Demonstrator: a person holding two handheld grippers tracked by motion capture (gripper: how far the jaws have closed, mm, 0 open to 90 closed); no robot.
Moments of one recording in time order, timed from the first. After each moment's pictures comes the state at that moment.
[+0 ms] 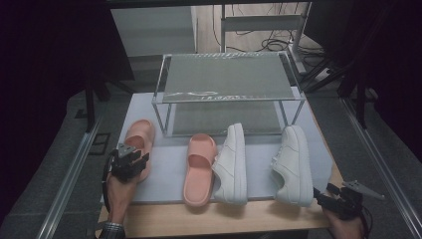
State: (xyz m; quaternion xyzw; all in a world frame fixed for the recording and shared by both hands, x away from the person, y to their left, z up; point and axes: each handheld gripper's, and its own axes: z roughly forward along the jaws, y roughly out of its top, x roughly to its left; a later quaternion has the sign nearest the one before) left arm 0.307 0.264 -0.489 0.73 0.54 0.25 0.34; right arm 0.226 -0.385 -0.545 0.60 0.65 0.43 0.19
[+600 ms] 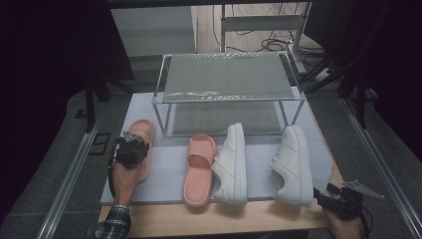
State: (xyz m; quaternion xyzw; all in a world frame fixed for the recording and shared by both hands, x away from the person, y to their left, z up) left arm 0.351 0.260 -0.487 0.73 0.56 0.25 0.31; right arm 0.226 -0.386 -0.545 0.60 0.65 0.43 0.19
